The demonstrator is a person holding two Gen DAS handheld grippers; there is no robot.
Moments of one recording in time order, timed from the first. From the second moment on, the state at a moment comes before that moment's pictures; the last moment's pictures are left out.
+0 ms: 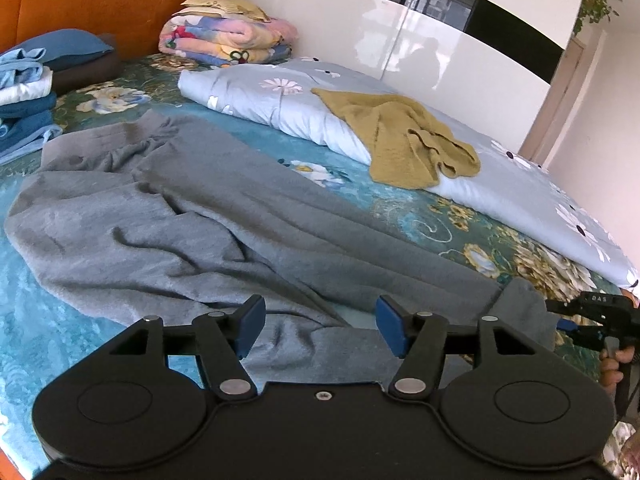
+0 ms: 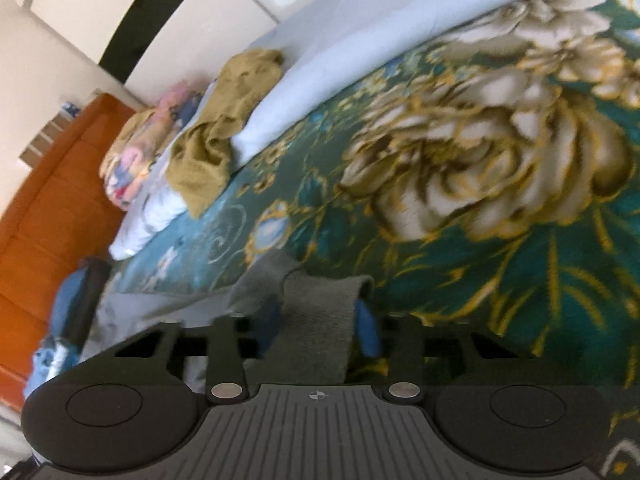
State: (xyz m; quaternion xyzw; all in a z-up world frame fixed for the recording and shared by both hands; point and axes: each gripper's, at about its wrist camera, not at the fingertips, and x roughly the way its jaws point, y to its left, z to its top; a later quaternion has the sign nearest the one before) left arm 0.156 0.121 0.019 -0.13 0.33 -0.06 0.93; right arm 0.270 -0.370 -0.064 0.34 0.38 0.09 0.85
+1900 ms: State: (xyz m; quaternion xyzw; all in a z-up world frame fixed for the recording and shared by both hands) left arm 0.183 0.196 0.017 -0.13 0.32 -0.01 0.94; right arm 0.199 -0.282 -0.030 0.27 0.48 0.23 0.80
